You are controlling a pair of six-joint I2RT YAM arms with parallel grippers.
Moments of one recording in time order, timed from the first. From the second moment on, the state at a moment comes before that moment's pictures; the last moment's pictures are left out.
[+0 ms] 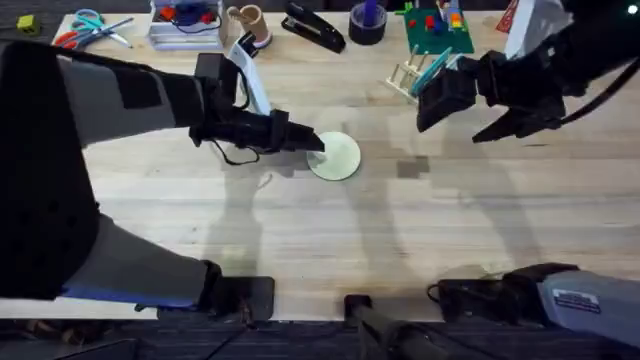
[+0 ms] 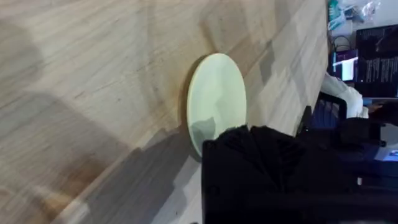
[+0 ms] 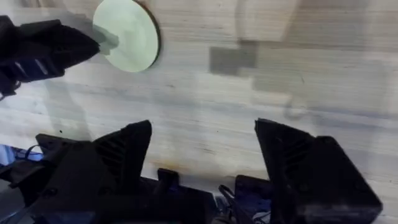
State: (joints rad) left arm -0.04 1.68 0.80 -0.47 1.04 0.11; right arm 0.20 1.39 1.36 -1.35 -0.26 0.28
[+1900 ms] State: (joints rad) left arm -0.04 1.88 0.82 -0.37 1.14 -0.04; right arm 0.20 1.39 1.36 -1.34 -0.26 0.28
